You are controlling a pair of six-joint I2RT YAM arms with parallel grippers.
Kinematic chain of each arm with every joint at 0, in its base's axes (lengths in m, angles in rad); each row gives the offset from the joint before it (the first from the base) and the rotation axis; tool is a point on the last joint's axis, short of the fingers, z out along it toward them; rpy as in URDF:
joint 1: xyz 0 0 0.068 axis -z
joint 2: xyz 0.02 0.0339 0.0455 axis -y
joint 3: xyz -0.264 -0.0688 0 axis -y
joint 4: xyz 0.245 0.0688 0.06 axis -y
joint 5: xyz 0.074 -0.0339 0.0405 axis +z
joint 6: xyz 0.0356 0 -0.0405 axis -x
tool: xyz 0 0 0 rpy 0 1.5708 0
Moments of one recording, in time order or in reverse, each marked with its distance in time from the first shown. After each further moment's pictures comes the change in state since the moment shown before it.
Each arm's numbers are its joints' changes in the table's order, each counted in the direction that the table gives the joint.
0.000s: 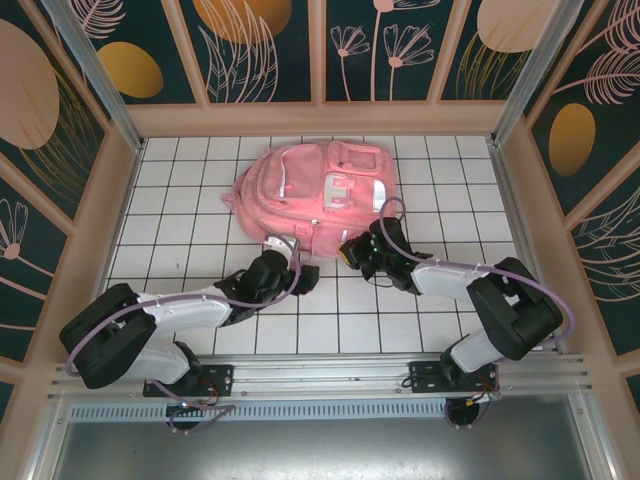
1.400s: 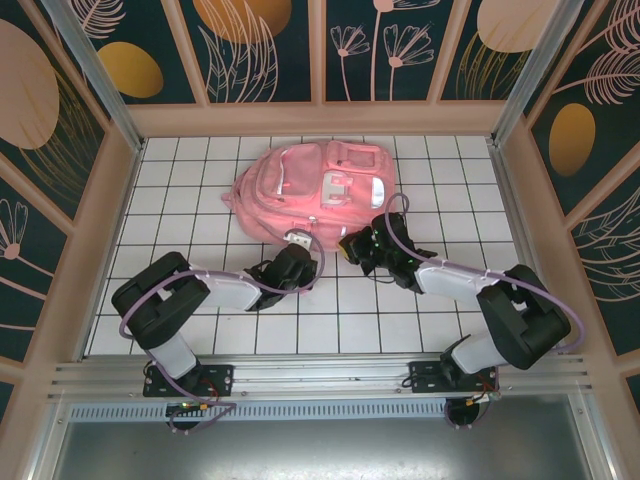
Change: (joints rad) left arm 0.000 -0.305 0.152 0.021 0.076 -0.032; right arm 0.000 0.062 0.025 -0.031 0.008 -0.034
